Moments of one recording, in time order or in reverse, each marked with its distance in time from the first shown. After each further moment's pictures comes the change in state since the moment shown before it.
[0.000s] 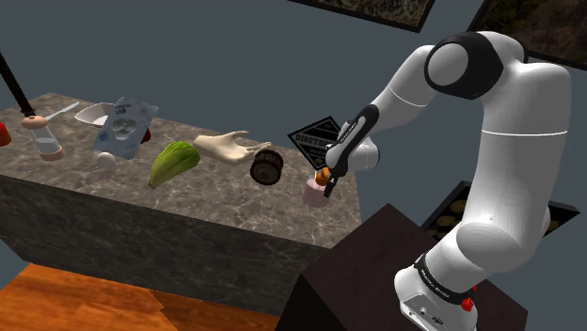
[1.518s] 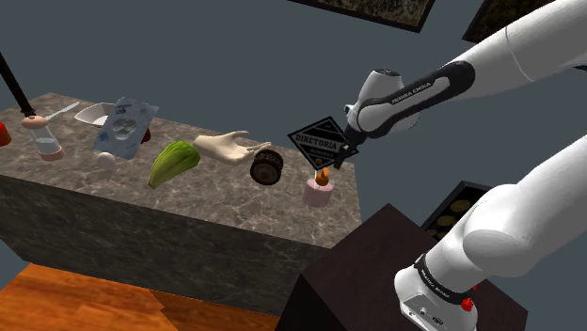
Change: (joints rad) arm 0.130 -0.652 -0.097 -0.201 -0.234 -0.386 0.396
